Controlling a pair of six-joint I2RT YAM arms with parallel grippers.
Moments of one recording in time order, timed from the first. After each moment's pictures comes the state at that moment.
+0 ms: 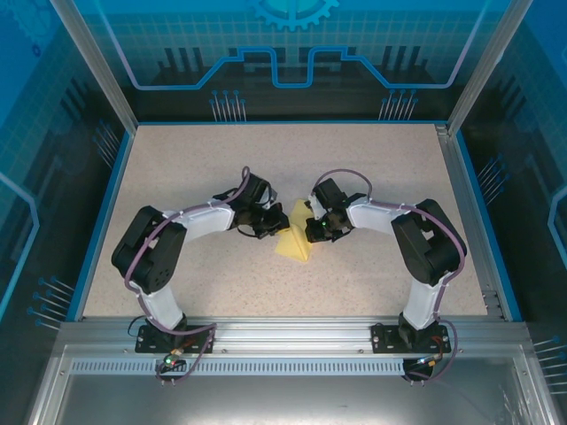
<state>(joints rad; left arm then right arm) -0.49 1.77 1.02 -0.20 0.54 -0.93 0.54 1.83 1.05 -0.44 -0.28 0.31</state>
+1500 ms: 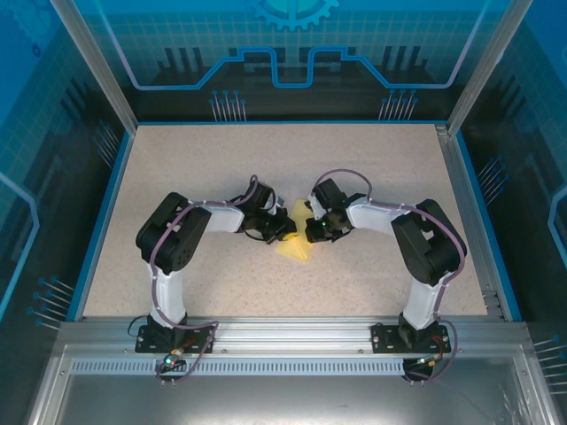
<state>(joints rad) -0.48 1.98 1.00 0.02 0.68 -1.00 0.54 1.83 1.05 -0.44 -0.27 0.31</state>
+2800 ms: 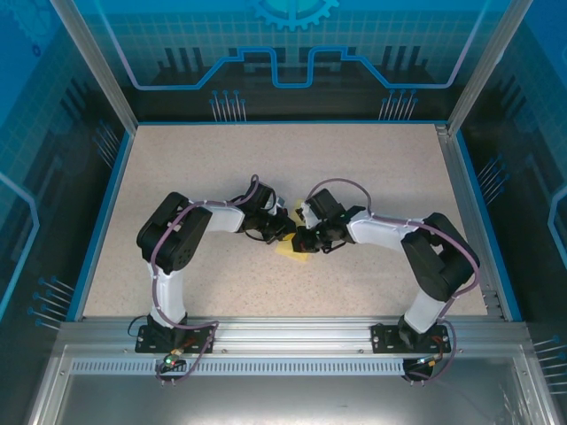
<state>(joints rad) -0.48 1.98 1.01 0.01 0.67 -0.98 0.65 1.71 0.94 -0.31 -0.45 0.55</state>
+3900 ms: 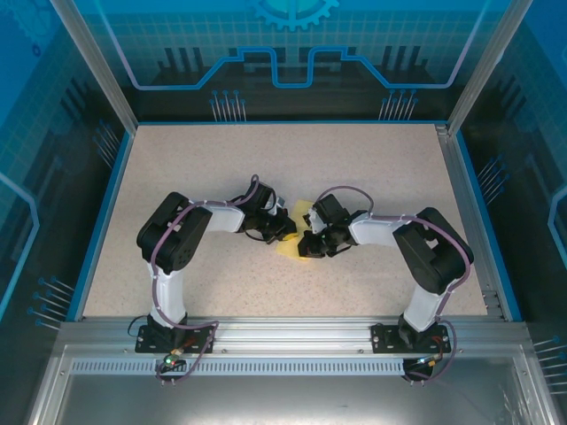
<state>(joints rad) -0.48 1.98 1.01 0.01 0.67 -0.97 0.60 1.76 0.87 -0.25 -0.51 0.57</state>
